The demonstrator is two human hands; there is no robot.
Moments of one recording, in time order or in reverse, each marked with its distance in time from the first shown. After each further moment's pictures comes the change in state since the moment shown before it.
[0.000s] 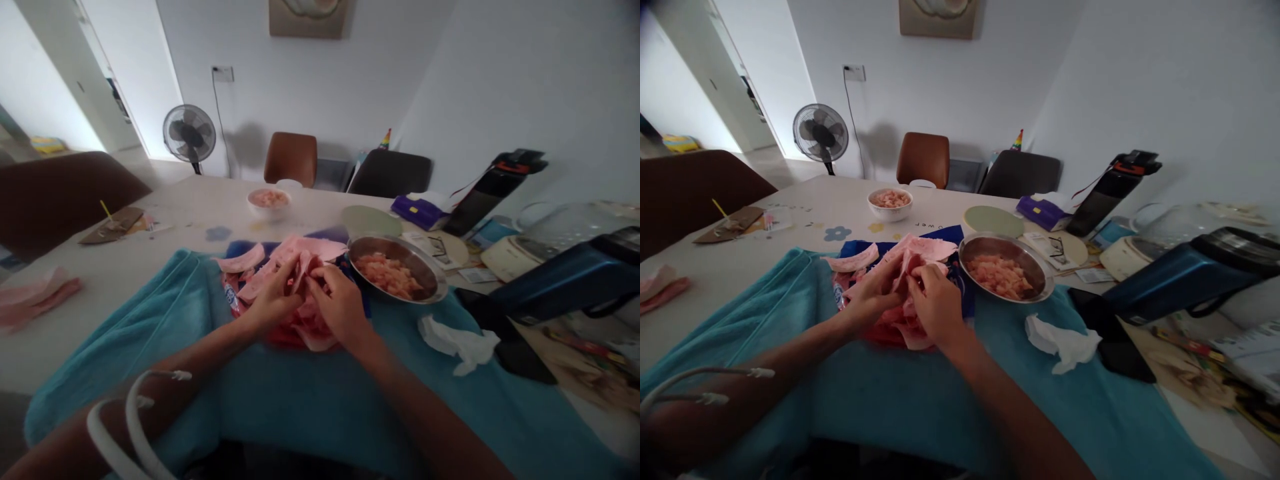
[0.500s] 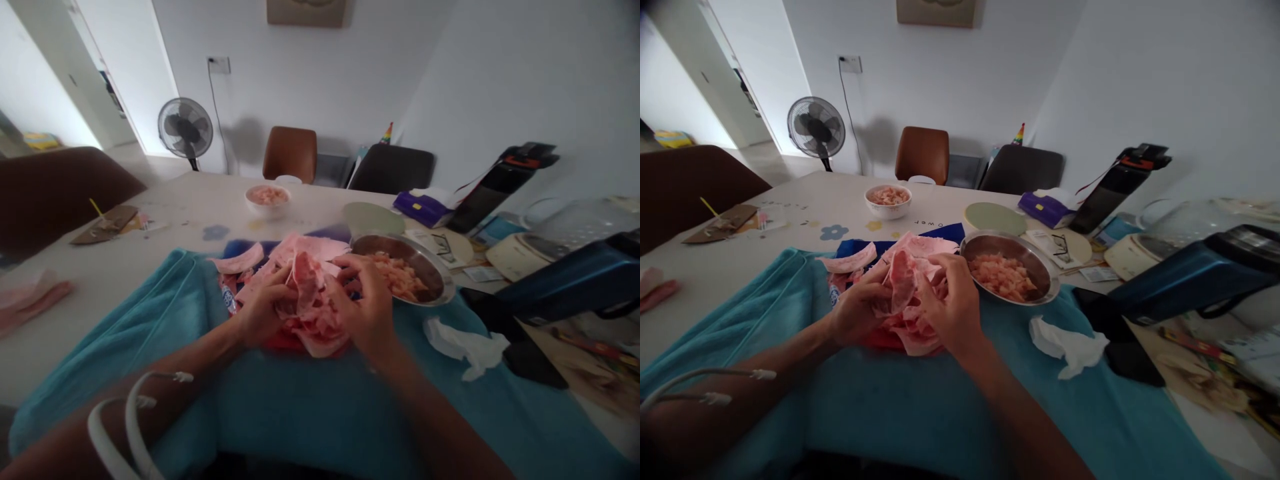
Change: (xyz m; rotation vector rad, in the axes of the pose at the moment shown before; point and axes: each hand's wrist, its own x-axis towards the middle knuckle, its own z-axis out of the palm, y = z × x) left_hand -0.002 0.018 -0.001 -0.497 -0.026 -0.278; right_hand -0.001 -0.007 -0.024 0.105 0.239 -0.085
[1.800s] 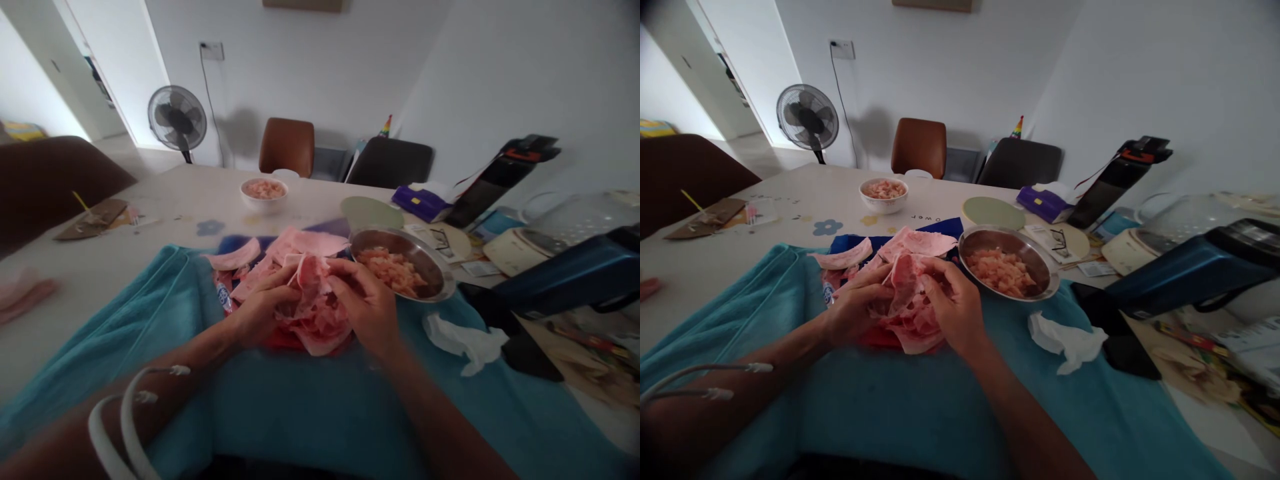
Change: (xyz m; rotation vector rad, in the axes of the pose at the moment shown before) left_hand -0.001 -0.004 -0.002 0.049 -0.035 -0.052; right_hand -0.003 -0.002 -0.008 0.294 -0.129 0.351
